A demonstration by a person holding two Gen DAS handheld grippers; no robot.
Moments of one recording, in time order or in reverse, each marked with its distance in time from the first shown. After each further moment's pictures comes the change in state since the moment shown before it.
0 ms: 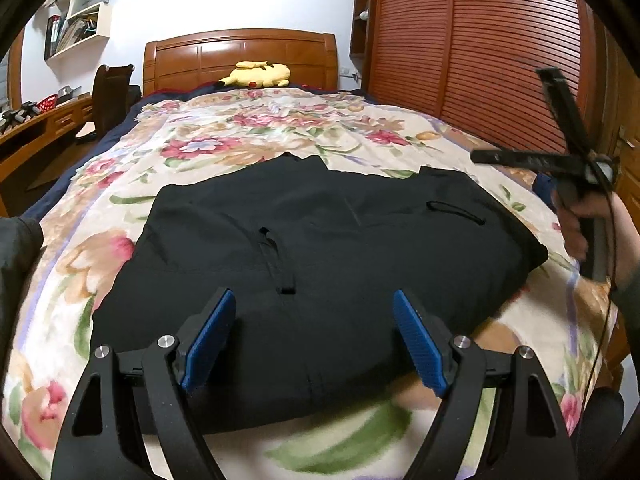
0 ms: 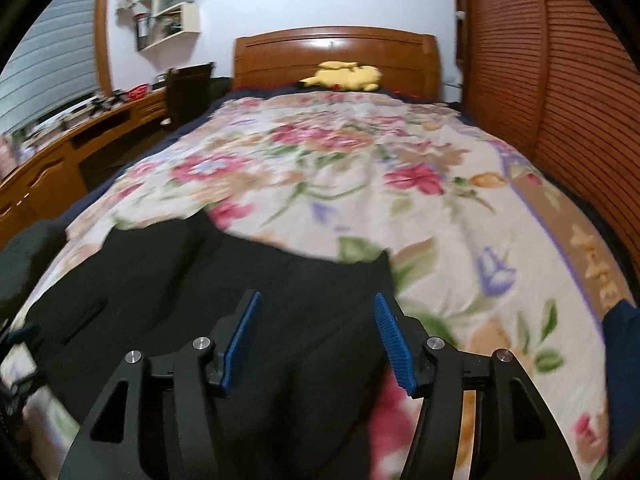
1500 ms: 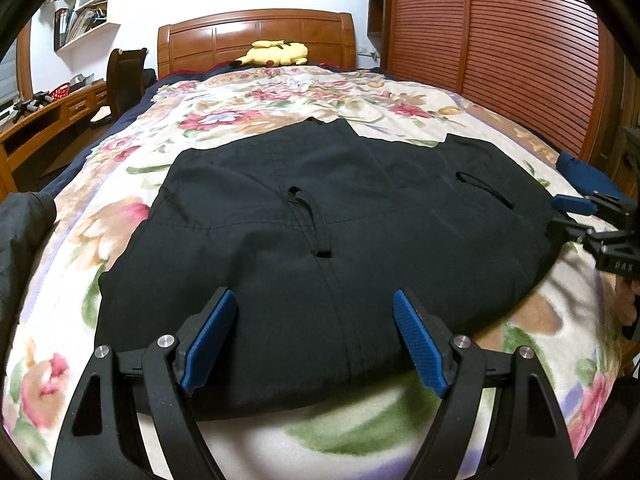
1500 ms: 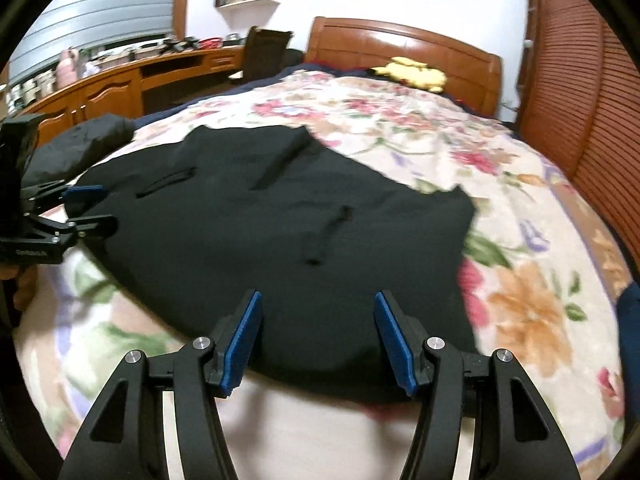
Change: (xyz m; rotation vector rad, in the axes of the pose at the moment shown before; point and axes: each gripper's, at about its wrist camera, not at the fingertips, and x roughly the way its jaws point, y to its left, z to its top) left arm 0.011 0.004 -0.024 -0.002 0.072 0.079; right arm -0.054 0.039 -0.097 -0.213 0.032 0.063
